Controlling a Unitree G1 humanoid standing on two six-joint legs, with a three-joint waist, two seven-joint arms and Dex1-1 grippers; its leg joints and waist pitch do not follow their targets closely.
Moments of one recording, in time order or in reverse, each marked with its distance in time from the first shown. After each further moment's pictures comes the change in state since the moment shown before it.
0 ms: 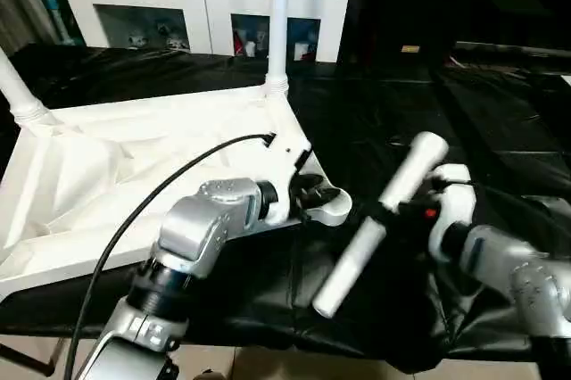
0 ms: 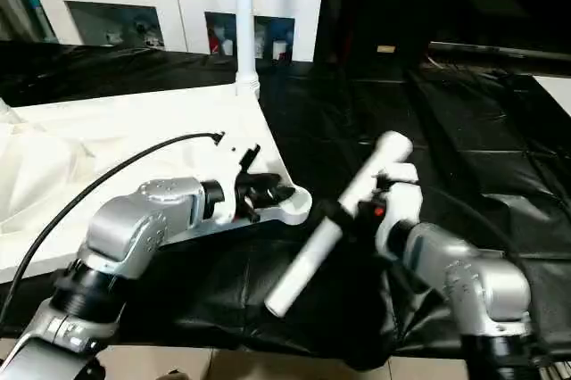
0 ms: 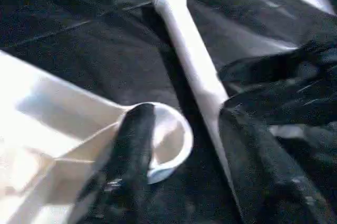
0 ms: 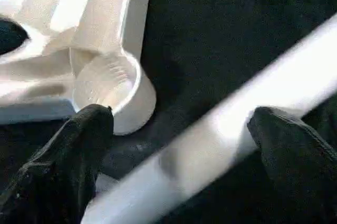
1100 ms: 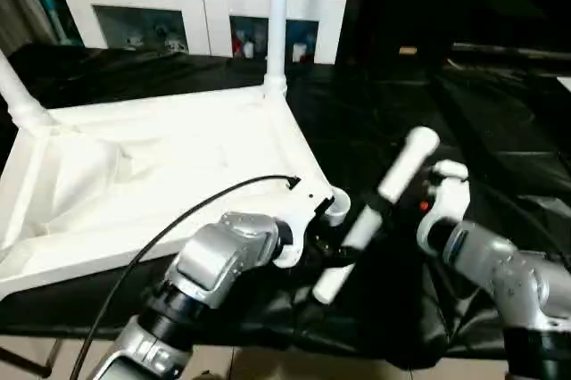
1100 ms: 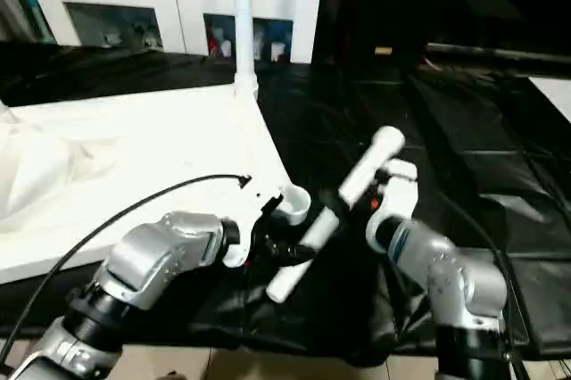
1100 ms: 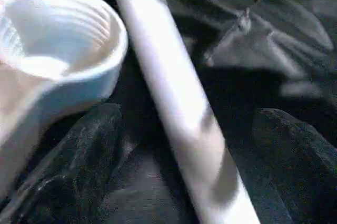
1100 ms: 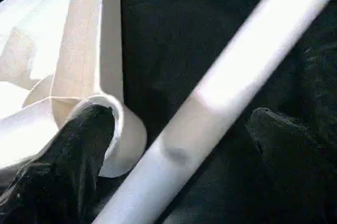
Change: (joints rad) left arm 0.065 -0.032 -0.172 0.066 0.054 0.057 0.013; right arm -0.059 0.185 -0.146 0.033 0.016 0.054 -0.183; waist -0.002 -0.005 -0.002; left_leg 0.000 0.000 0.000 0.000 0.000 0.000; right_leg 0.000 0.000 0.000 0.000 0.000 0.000
